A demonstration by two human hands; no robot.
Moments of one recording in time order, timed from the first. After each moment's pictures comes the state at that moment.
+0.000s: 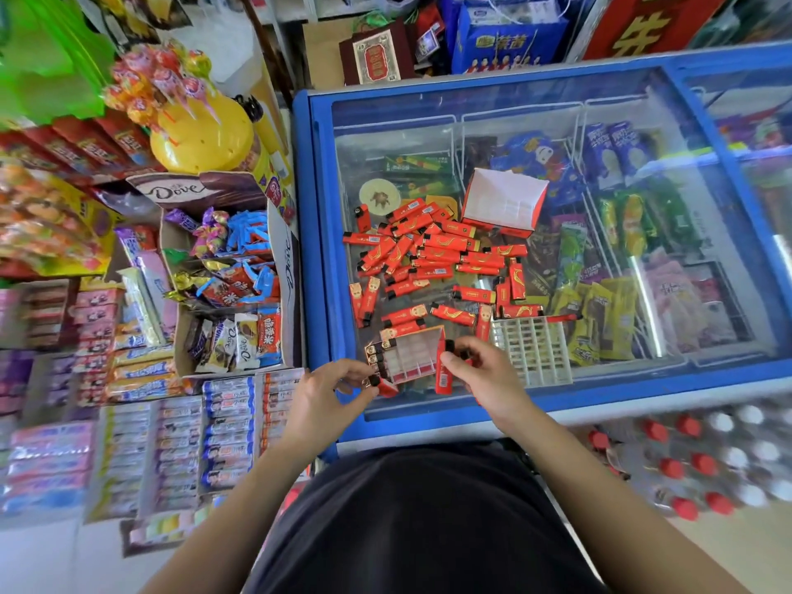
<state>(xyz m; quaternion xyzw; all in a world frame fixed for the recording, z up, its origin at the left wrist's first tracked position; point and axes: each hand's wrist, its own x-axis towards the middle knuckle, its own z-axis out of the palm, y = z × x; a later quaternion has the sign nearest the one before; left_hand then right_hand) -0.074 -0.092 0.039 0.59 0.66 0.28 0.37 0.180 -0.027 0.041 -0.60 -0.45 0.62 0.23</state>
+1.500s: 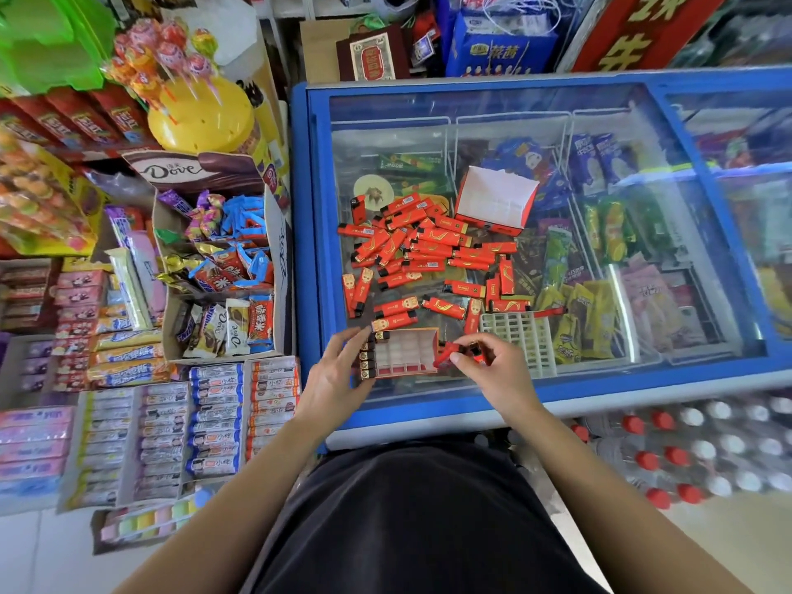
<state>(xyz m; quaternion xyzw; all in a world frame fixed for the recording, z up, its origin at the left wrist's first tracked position) -0.065 -0.089 -0.016 0.66 0.66 0.21 0.30 0.201 -0.037 0.044 -0.64 -0.54 0.49 0.25</state>
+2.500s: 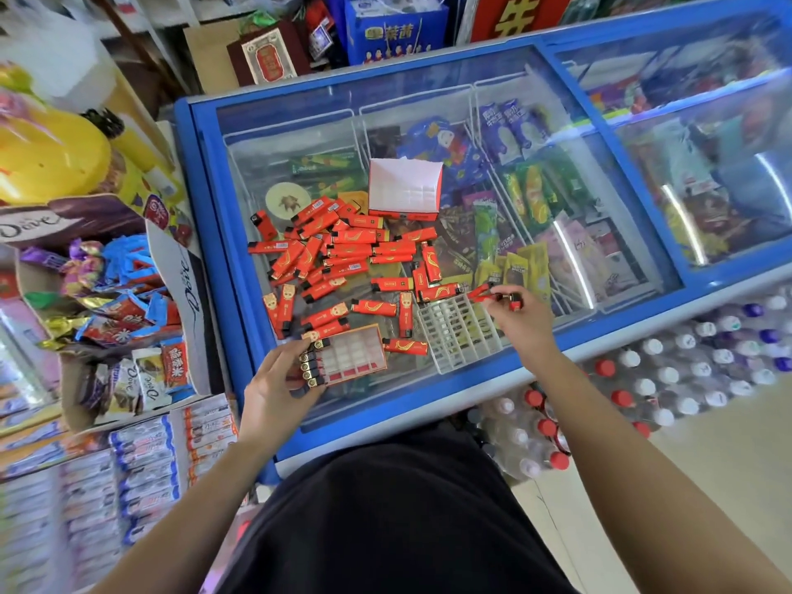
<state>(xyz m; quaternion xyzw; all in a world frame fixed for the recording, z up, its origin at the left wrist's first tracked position) -0.047 -0.067 -0.009 0.61 0.66 0.24 0.37 0.329 0.010 0.026 -0.76 -0.35 0.43 0.35</state>
